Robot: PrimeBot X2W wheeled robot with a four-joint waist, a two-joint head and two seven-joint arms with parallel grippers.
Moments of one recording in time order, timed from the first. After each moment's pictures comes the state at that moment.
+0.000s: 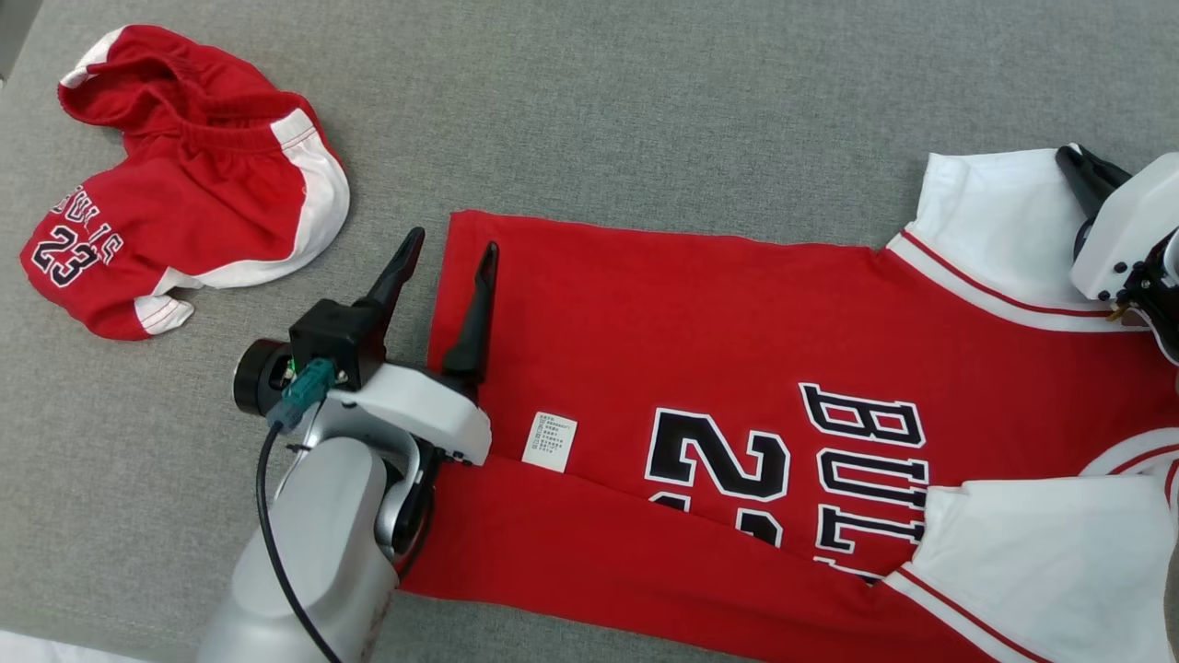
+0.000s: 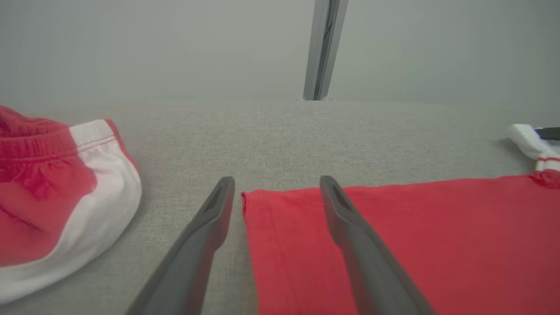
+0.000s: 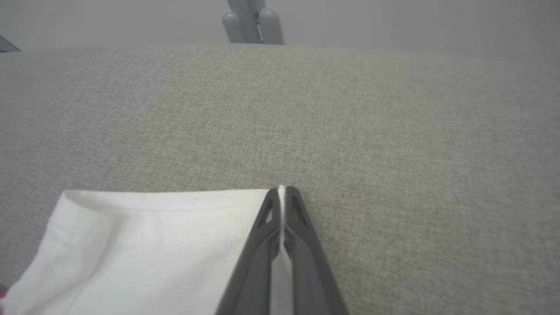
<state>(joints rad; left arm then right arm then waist) -0.48 0.05 -0.31 0.43 -0.31 0.00 -0.26 -1.05 -0.50 0.83 0.99 1.01 0.13 0.06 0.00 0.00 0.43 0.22</state>
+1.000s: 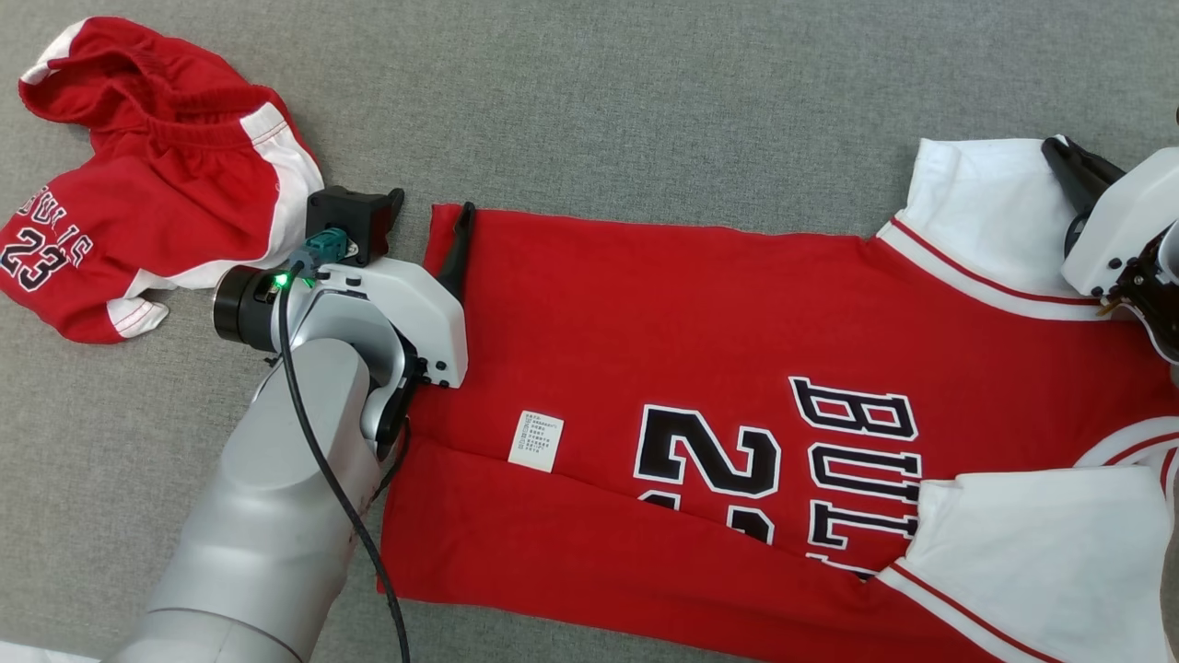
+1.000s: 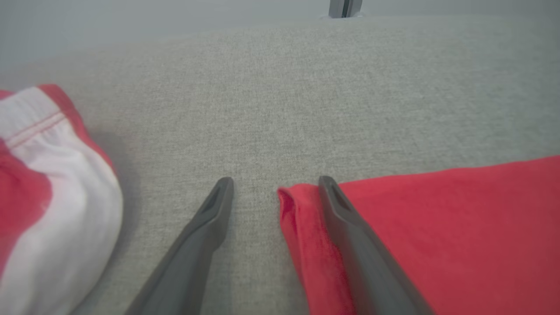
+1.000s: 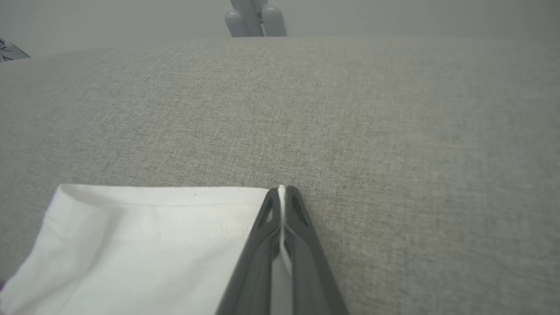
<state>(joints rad) -0.81 0.05 -0.39 0.89 -0.35 0.00 -0.09 -1.09 -0.53 1.04 0.95 1.21 0.13 -0.01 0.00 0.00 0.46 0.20</state>
